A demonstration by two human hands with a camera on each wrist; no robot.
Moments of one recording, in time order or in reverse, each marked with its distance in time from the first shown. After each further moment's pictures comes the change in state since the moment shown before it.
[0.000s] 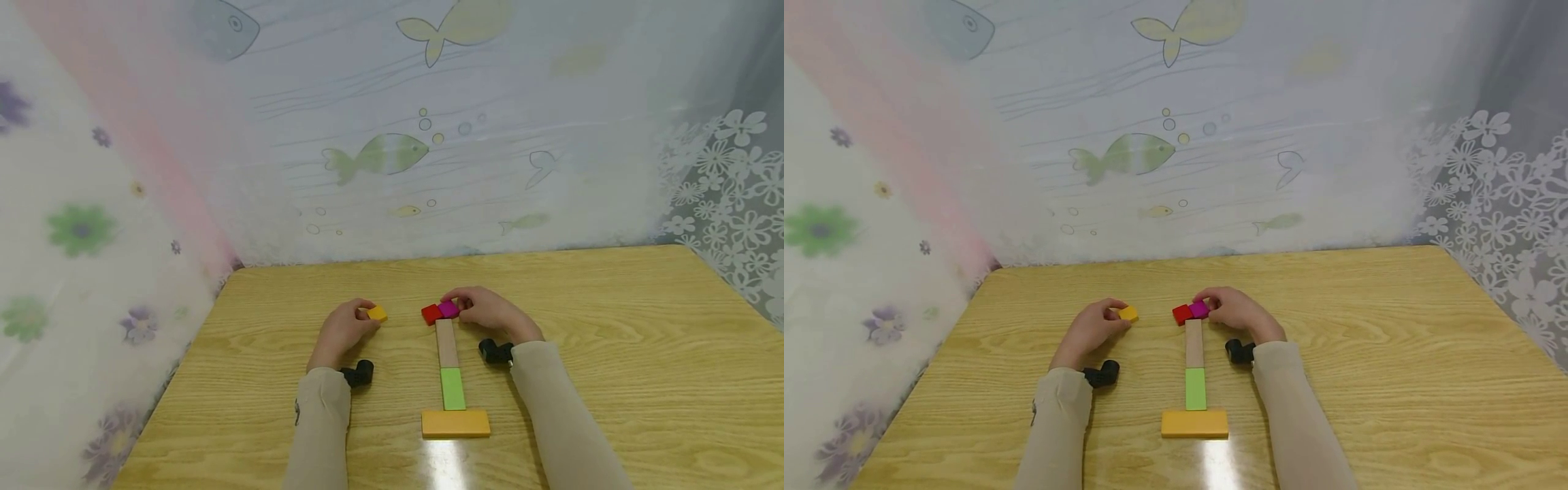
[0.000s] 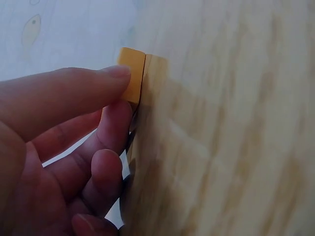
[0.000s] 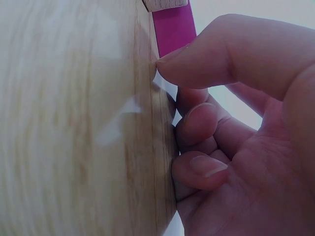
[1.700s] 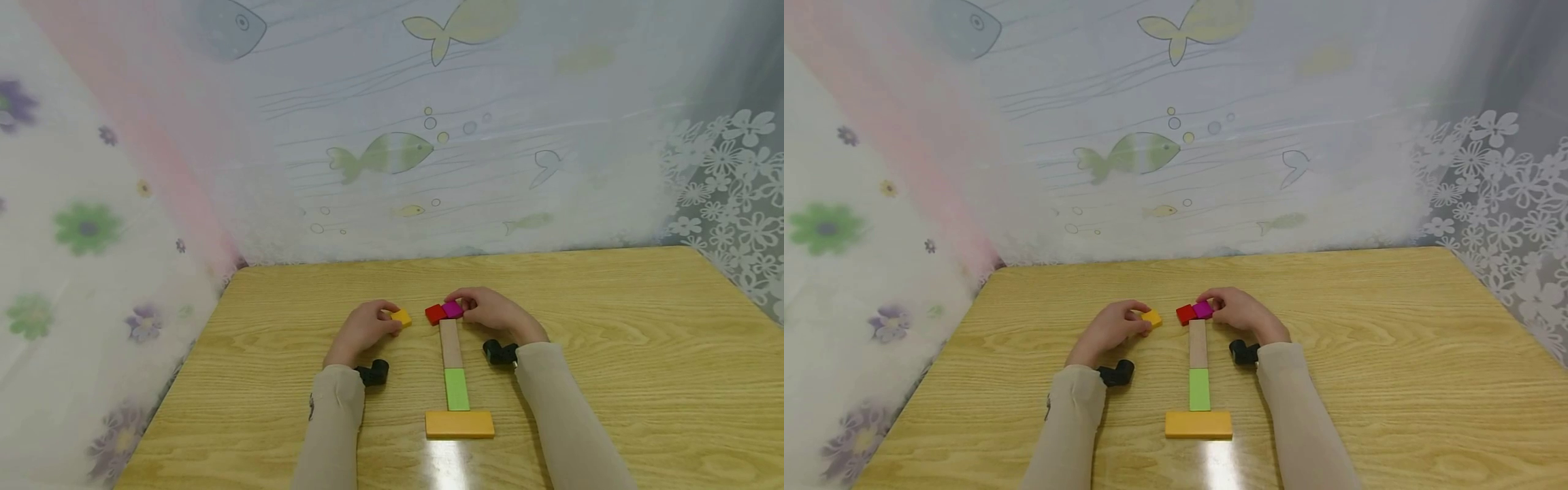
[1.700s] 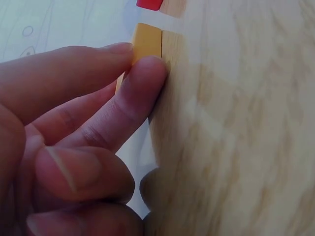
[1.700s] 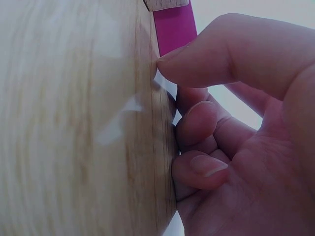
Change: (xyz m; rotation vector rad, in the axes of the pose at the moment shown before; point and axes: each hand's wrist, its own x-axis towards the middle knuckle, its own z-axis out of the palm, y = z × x) left_hand 0.001 0.018 0.013 -0.038 -0.160 0.118; right_hand 0.001 0.001 0.001 0.017 -0.016 -0.004
